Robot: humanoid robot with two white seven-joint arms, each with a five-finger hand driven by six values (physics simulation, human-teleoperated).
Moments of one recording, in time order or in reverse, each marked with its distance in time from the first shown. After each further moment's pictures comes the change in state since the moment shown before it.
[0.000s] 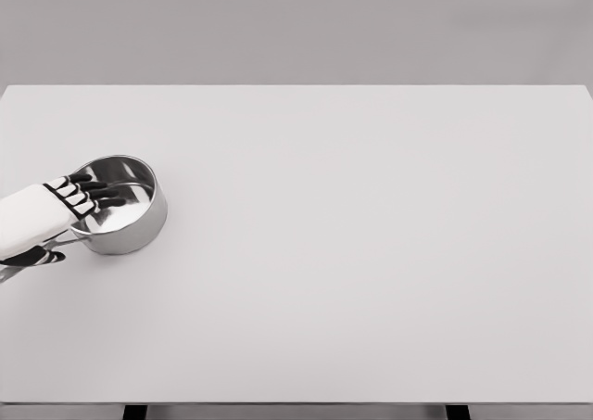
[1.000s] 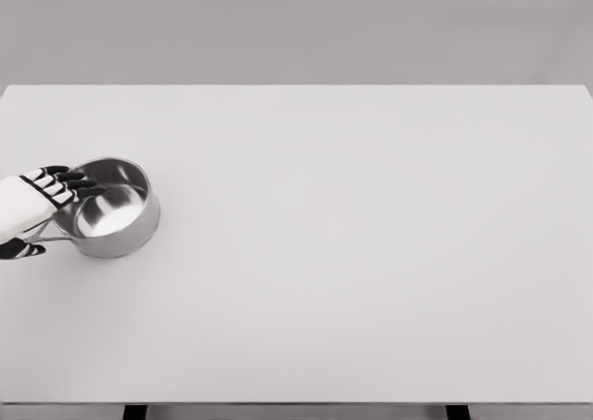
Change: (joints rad) left arm -0.002 0.001 0.046 0.050 -0.001 0.000 -0.004; right arm 0.000 0.000 0.000 0.000 0.000 0.000 0.000
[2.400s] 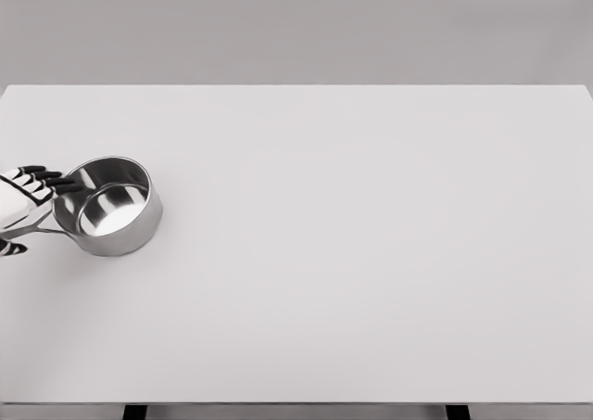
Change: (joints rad) left arm -0.008 0.007 0.017 0.085 -0.001 0.000 0.000; right arm 0.000 0.000 0.000 0.000 0.000 0.000 0.000
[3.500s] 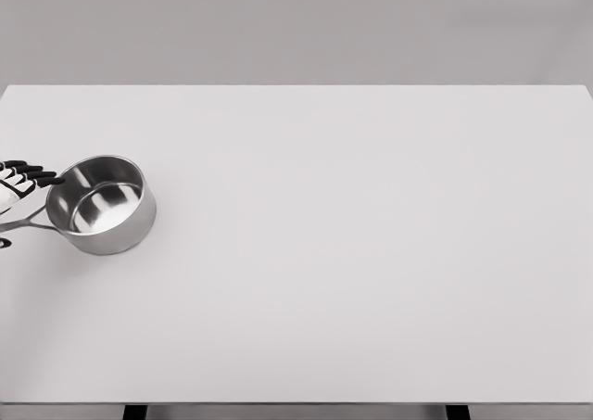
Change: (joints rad) left arm -0.032 0.009 0.000 0.073 0.003 0.000 0.000; right arm 0.000 0.000 0.000 0.000 0.000 0.000 0.000
